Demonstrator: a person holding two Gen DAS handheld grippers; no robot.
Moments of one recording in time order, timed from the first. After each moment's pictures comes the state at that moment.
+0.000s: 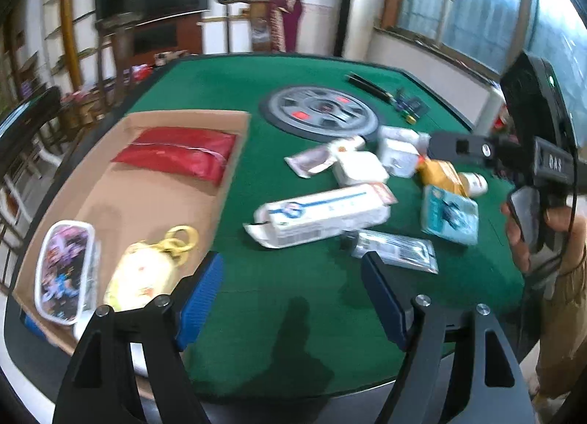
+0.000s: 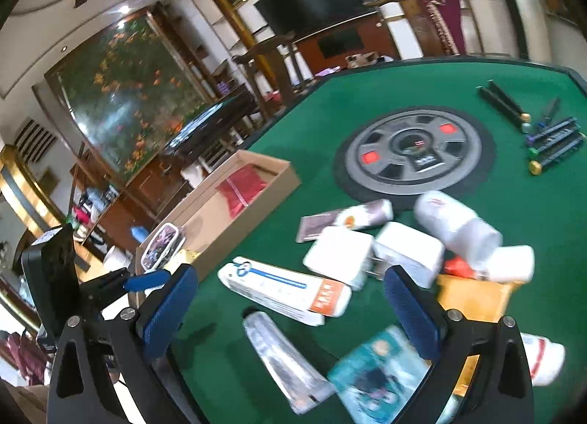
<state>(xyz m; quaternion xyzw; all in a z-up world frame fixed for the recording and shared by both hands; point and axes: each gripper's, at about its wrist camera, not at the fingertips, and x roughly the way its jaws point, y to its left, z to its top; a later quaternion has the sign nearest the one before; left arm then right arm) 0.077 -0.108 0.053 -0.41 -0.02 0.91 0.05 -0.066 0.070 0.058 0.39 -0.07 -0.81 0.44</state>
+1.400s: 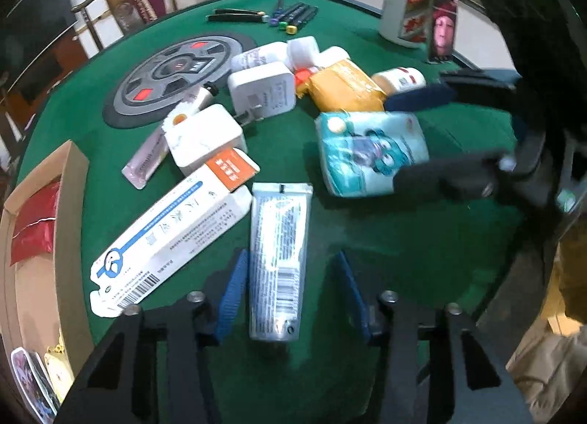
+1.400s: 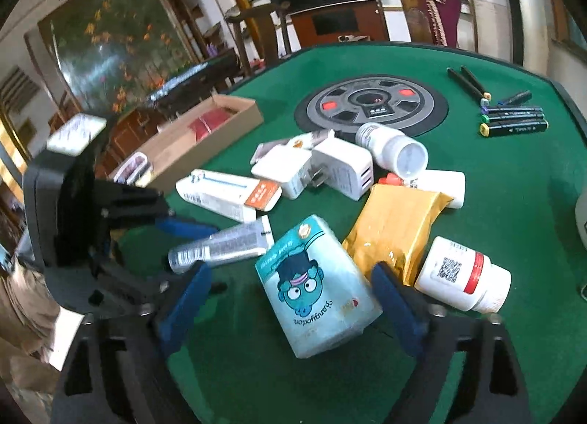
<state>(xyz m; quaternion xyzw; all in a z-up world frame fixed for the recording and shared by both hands) 0.025 -0.003 0.014 -0.50 0.13 0.83 0.20 -0.033 0.116 0.023 0.42 0.04 -0.81 0.42</state>
